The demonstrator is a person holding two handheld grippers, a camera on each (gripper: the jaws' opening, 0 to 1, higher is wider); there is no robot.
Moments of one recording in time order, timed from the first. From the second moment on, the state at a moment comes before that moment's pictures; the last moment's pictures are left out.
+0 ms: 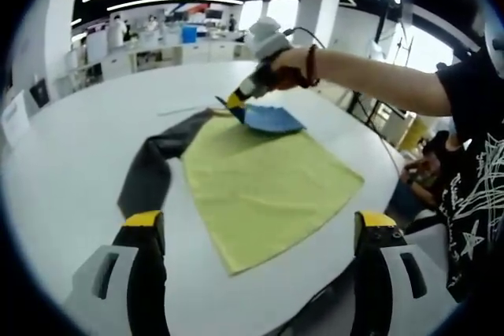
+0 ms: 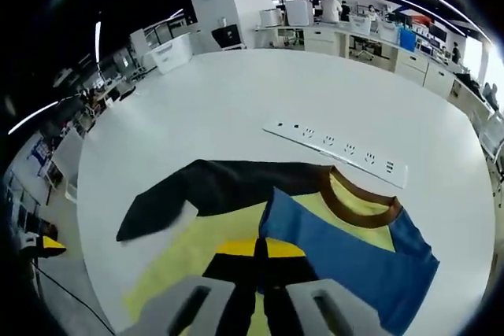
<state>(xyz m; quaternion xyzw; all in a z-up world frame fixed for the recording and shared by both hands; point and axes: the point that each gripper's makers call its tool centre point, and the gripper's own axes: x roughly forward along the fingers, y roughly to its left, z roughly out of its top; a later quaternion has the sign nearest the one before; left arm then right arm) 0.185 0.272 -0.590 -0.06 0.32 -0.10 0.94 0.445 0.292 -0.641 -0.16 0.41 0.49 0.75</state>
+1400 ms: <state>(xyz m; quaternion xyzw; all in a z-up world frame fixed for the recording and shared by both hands) 0.181 0.286 -0.601 -0.06 0.32 -0.09 0.94 0.420 0.338 -0.717 -0.19 0.43 0.52 0.71</state>
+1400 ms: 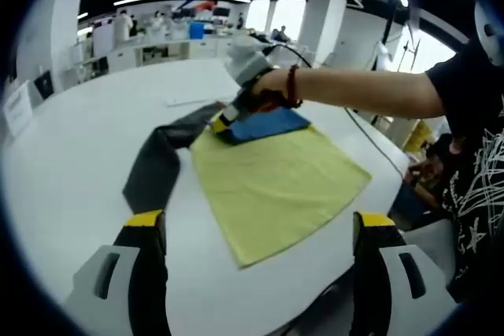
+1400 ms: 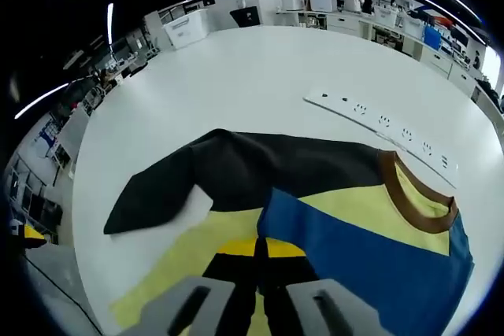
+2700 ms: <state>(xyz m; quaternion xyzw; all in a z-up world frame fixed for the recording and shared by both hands) 0.189 0.285 -0.587 -0.04 0.31 -0.09 0.95 0.487 0.201 -0.679 -0.15 0.42 0.43 0.78</state>
